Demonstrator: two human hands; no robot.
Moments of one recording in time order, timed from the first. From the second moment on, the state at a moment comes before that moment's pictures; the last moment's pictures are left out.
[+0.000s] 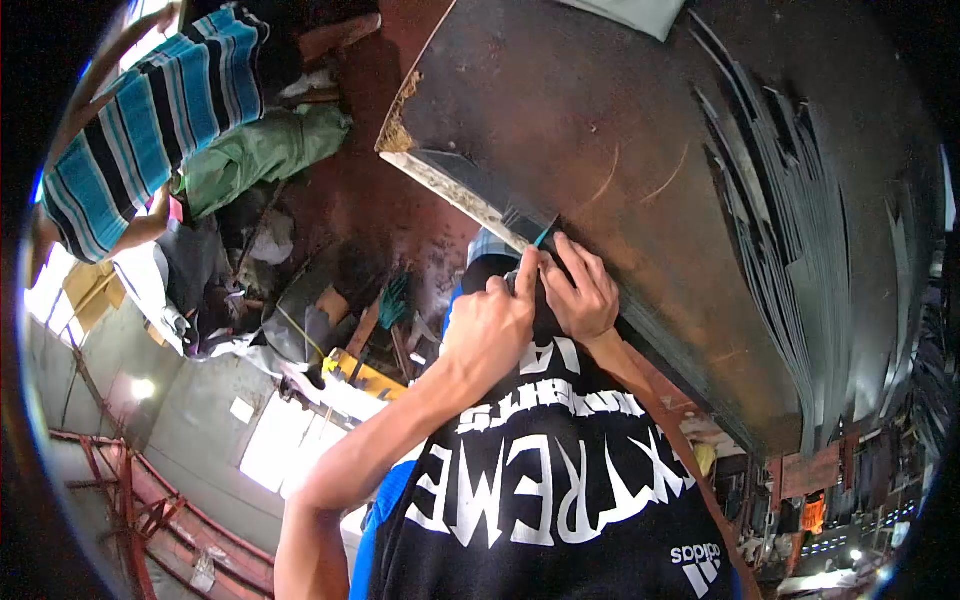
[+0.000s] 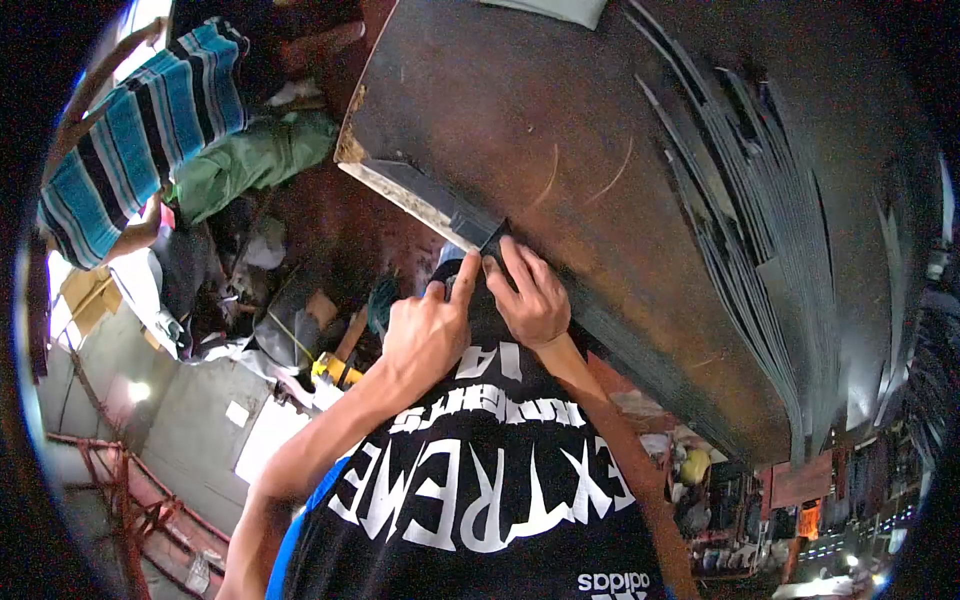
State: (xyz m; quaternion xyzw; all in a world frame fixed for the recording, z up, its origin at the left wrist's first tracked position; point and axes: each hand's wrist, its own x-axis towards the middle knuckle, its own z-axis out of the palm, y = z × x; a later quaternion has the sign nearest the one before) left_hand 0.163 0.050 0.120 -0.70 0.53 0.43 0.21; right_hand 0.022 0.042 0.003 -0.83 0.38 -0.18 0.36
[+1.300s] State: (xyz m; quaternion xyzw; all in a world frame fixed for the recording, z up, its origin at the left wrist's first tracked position) left_hand 0.171 0.087 0.131 -0.71 0.56 0.39 0.17; right_hand 0.020 0.048 0.001 -0.82 0.39 -0.19 0.37
